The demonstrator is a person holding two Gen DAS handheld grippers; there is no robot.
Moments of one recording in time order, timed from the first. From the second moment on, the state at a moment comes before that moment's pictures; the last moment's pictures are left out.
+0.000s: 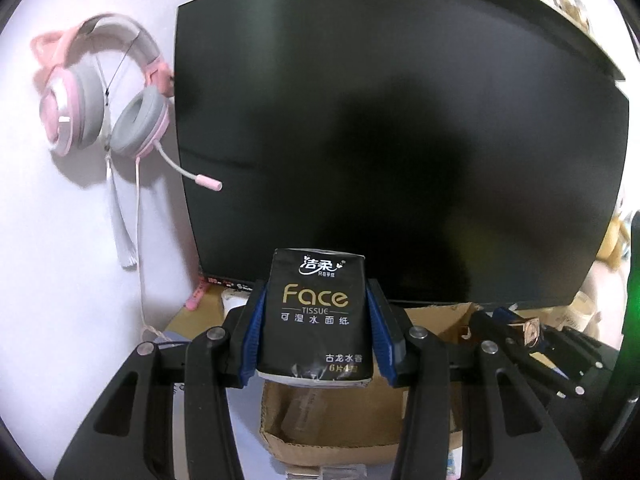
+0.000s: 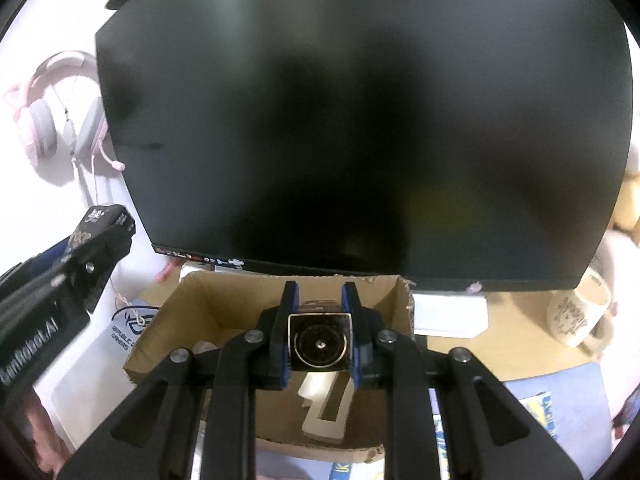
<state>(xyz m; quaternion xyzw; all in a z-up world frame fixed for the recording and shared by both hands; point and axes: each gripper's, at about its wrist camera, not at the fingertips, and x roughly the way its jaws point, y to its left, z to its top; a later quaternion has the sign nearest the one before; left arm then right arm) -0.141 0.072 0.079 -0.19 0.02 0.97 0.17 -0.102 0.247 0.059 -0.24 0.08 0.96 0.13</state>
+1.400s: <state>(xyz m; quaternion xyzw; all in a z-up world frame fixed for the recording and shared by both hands) -0.200 0.110 0.011 -0.31 0.06 0.94 0.14 -0.130 0.259 0.016 -0.35 0.03 0.92 0.17</state>
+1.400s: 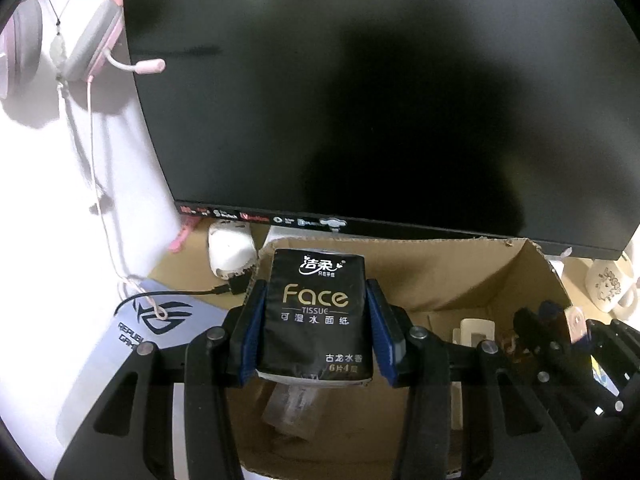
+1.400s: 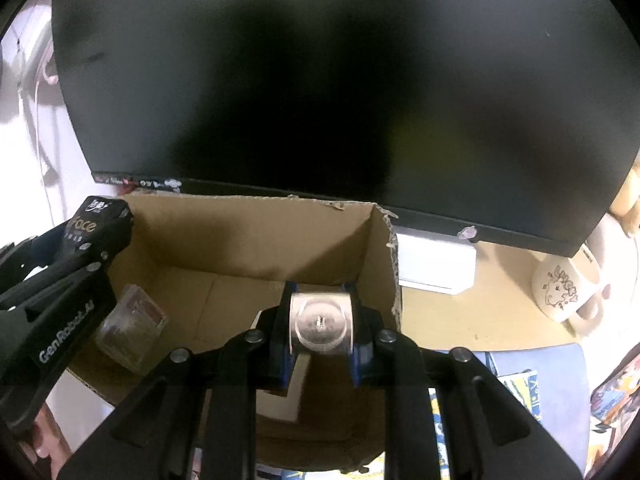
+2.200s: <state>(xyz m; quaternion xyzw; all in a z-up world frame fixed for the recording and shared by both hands) -0.211 0.117 -0.009 -0.32 0.10 0.94 0.10 -0.133 0.253 0.012 -0.36 -0.01 0.91 0.20</state>
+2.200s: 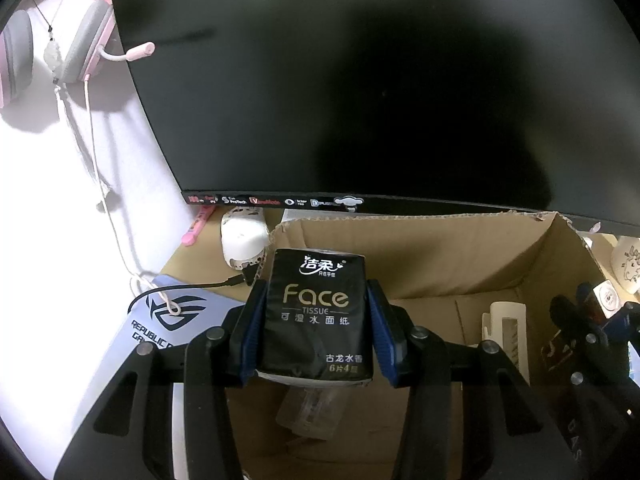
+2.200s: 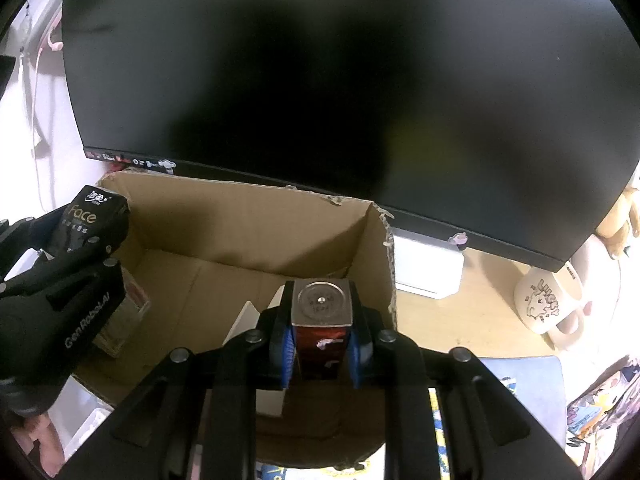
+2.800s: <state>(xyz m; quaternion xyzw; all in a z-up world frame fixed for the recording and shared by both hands) -0.204 0.108 0.006 -0.32 0.06 0.94 0.13 -0.129 0.252 0.015 -0.35 -0.02 0.92 0.17</state>
